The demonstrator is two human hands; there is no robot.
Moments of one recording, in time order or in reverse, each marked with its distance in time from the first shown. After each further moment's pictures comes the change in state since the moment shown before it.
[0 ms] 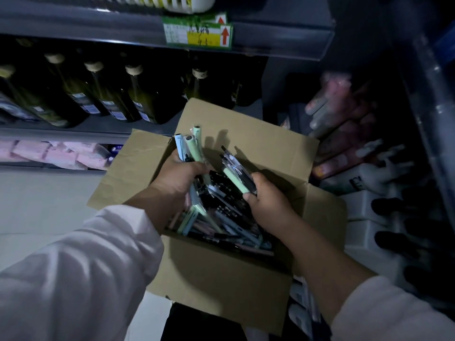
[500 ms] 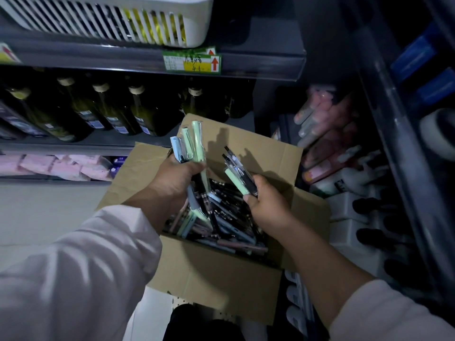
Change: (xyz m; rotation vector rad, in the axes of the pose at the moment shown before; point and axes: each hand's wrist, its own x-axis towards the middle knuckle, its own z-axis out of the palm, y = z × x) left_hand -0.032 0.033 0.003 -0.125 -0.003 -0.079; right_hand -0.027 -0.014 -0.024 0.115 0.050 0.056
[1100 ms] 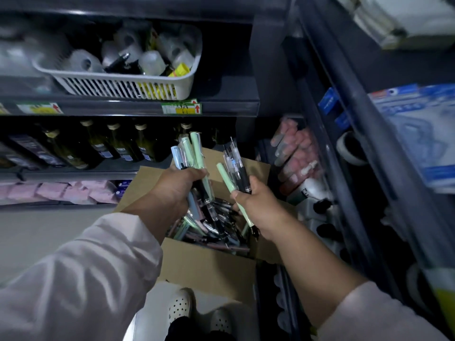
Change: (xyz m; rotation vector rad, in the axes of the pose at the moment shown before) left_hand -0.113 0.048 0.037 -0.056 0.020 -0.028; right_hand -0.092 -0.062 -0.074 0.485 -0.034 0.039
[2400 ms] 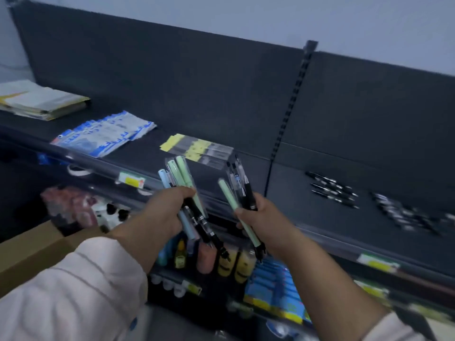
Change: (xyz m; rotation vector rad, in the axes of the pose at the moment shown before) left_hand -0.427 -0.151 0.067 0.611 -0.960 -0.014; right_hand -0.586 0.060 0.020 0.334 1.104 0.051
